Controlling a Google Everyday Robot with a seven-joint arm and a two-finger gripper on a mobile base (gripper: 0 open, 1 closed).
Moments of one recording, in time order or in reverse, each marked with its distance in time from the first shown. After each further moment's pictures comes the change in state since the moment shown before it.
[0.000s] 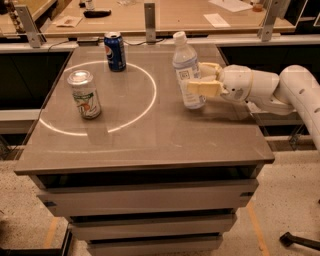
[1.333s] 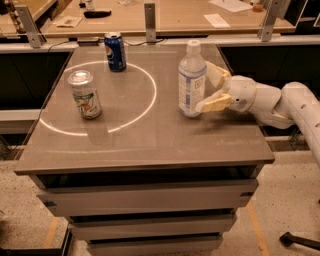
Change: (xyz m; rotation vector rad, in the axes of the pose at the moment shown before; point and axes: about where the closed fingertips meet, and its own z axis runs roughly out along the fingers) arm 0.016 0.000 -0.019 0.038 -0.098 0.007
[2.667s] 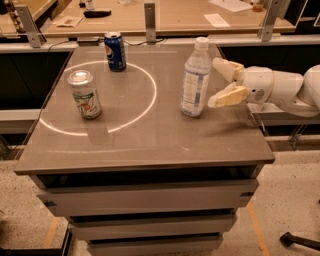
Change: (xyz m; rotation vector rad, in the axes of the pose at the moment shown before) arm -0.018 -0.002 -0.027 0.028 0.175 0.030
